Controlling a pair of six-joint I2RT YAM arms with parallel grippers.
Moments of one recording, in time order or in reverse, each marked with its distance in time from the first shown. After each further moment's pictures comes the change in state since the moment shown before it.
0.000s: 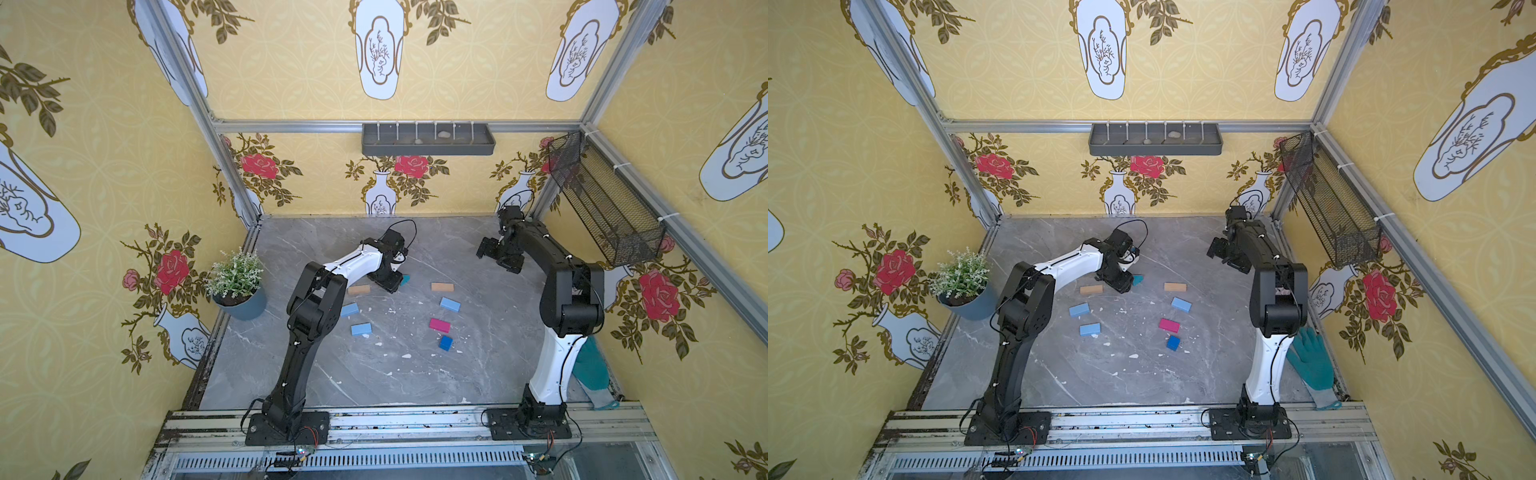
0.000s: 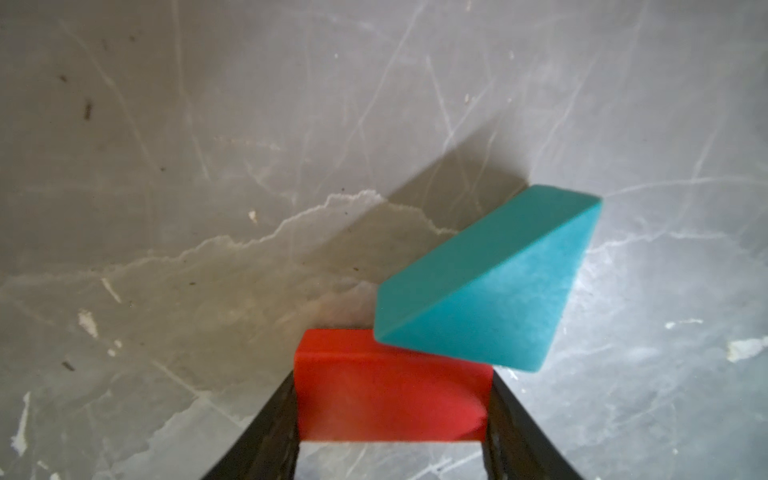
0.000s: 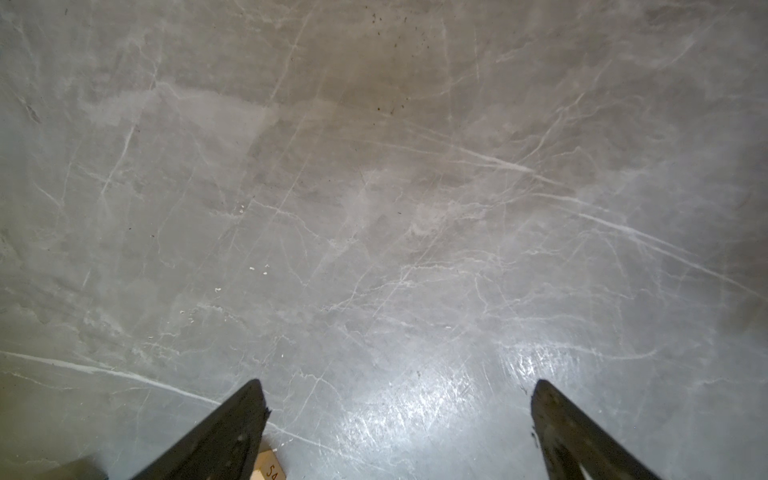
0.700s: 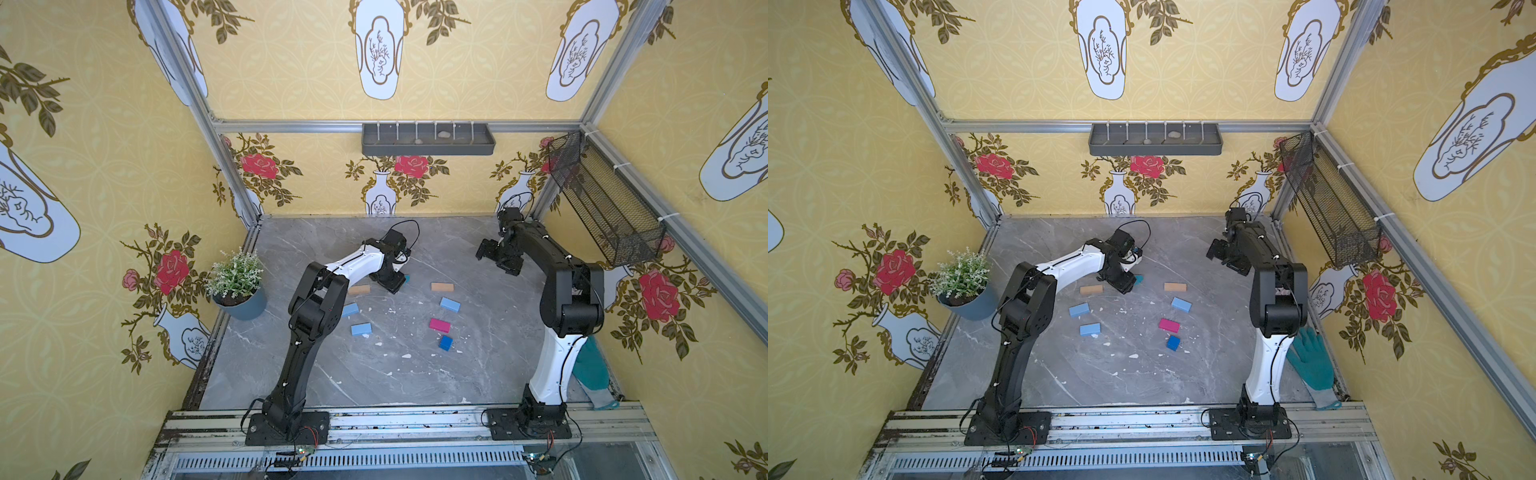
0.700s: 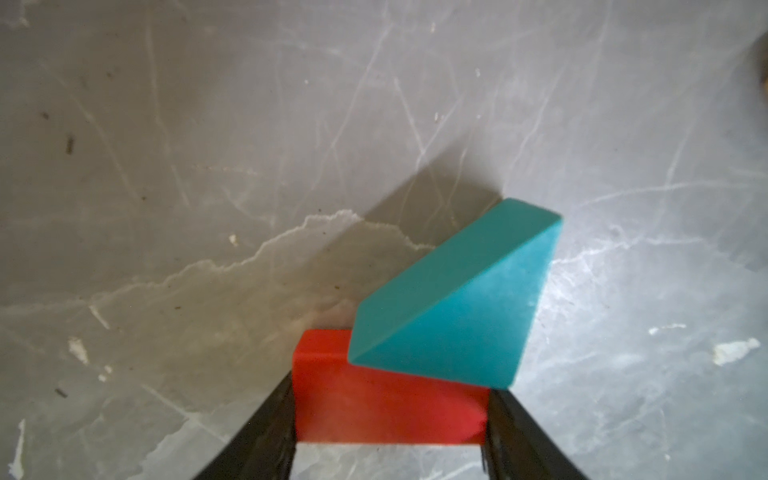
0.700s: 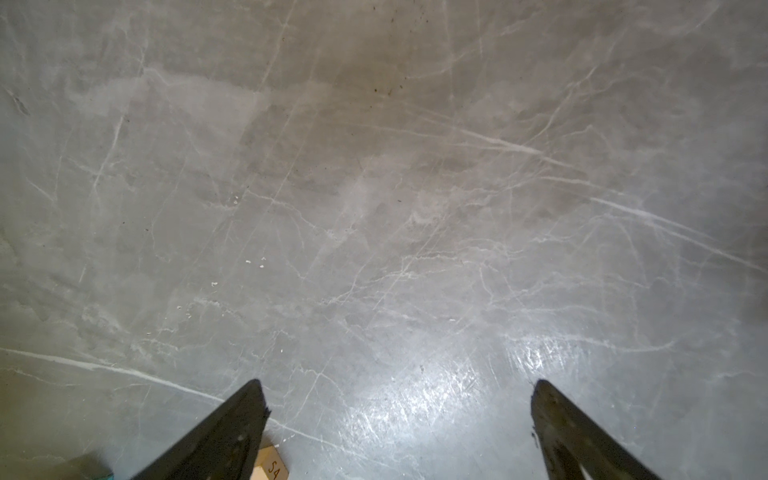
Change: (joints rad) left arm -0.006 0.009 0.007 0.014 -0.002 0.021; right arm 0.000 -0.001 -0.019 0.003 -0.023 0.022
